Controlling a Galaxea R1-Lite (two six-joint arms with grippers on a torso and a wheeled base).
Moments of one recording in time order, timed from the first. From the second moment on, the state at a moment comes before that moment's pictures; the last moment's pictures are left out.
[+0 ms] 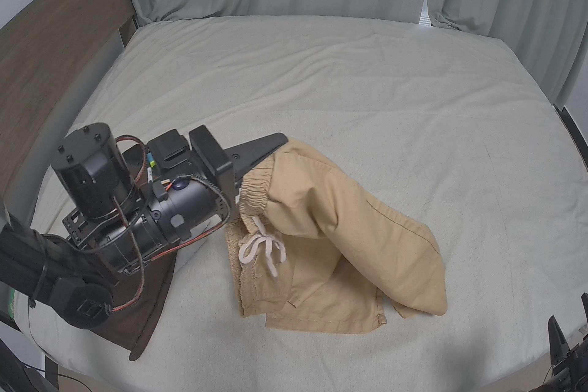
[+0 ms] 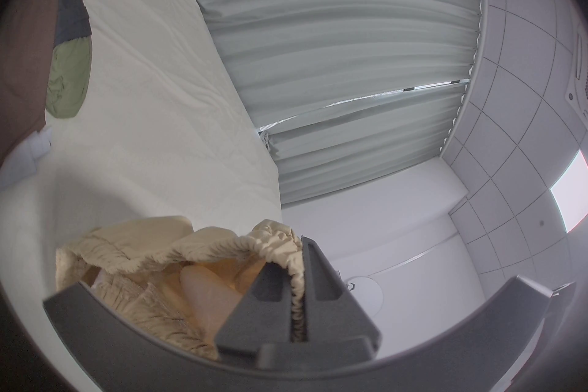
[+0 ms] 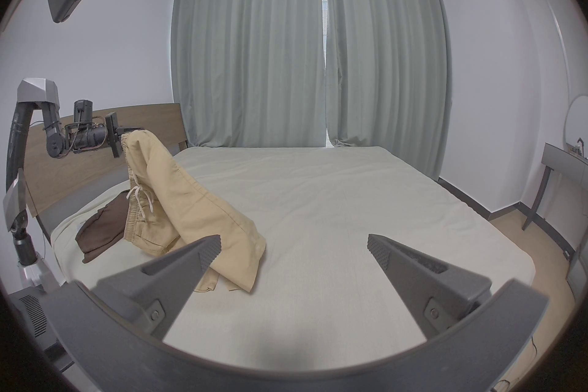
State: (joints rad) left arm -0.59 1.74 -0.64 -1.25 -0.30 -1.18; right arm 0.00 0.02 -0.02 0.00 0.01 0.00
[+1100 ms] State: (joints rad) left arm -0.35 1.97 -0.38 -1.55 -0.36 -0.72; right arm 0.00 0.02 -0.02 0.00 0.01 0.00
